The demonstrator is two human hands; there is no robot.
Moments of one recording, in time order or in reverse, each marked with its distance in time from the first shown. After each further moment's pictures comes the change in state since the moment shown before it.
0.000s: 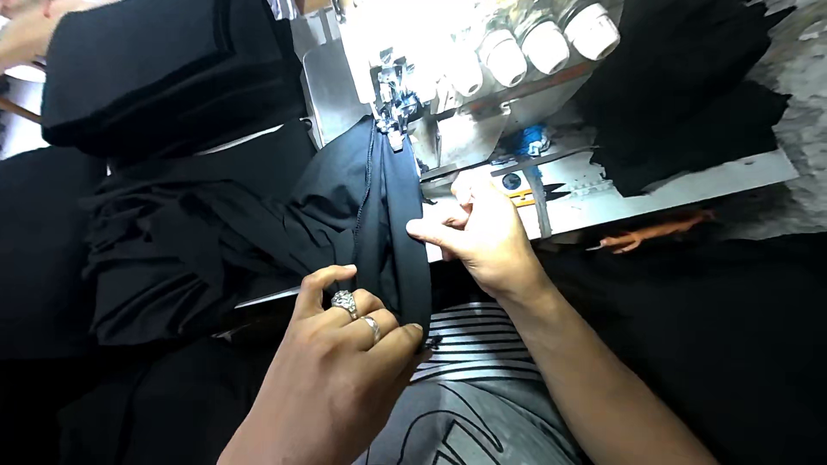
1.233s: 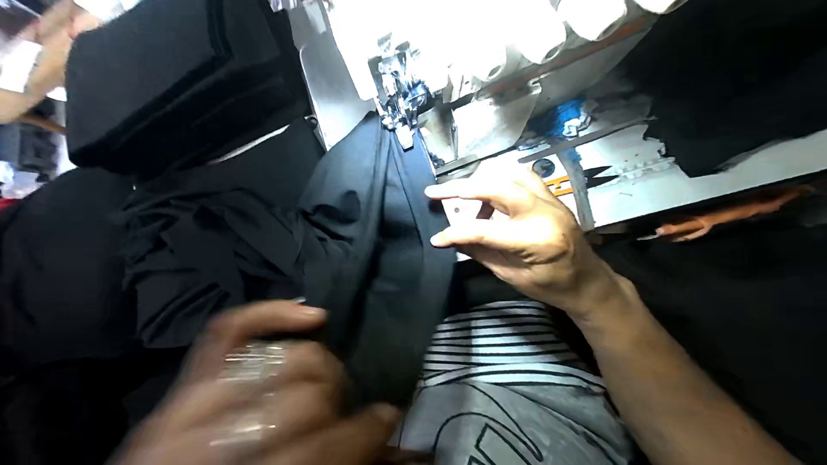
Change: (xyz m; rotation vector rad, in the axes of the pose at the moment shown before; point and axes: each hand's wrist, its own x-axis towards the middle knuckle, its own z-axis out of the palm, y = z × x) left_hand -0.013 0.001 -0.061 -0.204 0.048 -0.123; right_hand 0.016 0.012 -0.038 -0.682 -0.271 -0.814
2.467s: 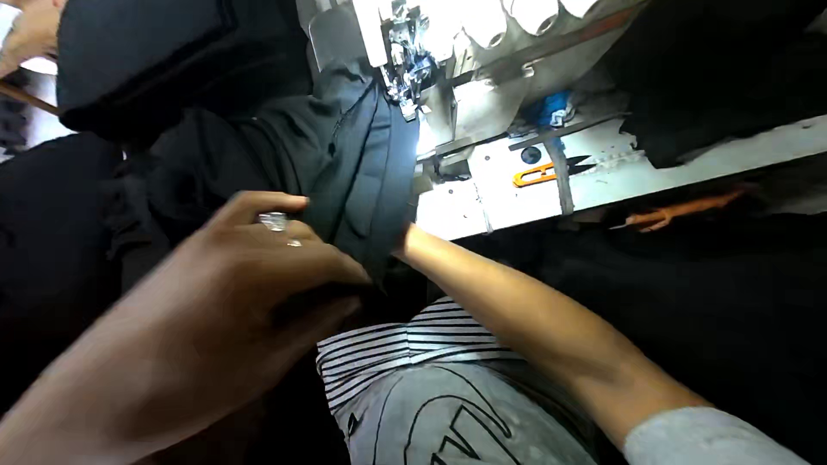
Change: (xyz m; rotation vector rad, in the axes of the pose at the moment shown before) left_hand 0.031 -0.042 -0.029 0.130 -0.298 0.134; right_hand 0.016 -0.023 0.155 0.446 -0.451 0.343
